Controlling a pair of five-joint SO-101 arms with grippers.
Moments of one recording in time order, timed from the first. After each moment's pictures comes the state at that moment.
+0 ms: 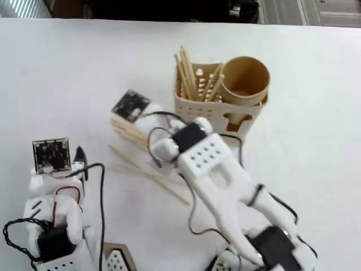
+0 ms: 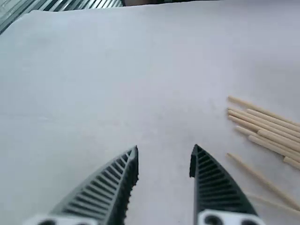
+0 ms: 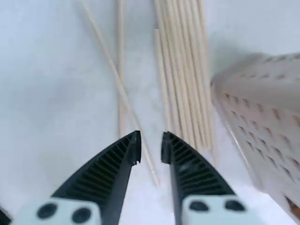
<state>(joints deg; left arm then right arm) -24.0 -103.9 82.0 63.1 -12.2 -41.6 -13.6 18.5 76.5 20.4</state>
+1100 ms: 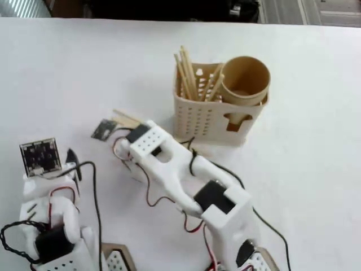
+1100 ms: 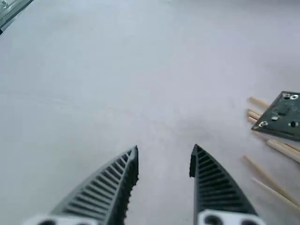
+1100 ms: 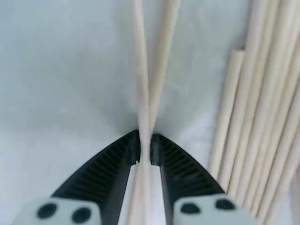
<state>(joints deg) -28.3 -104.1 82.9 62.9 -10.0 -48.9 24.1 5.1 69.9 20.9</state>
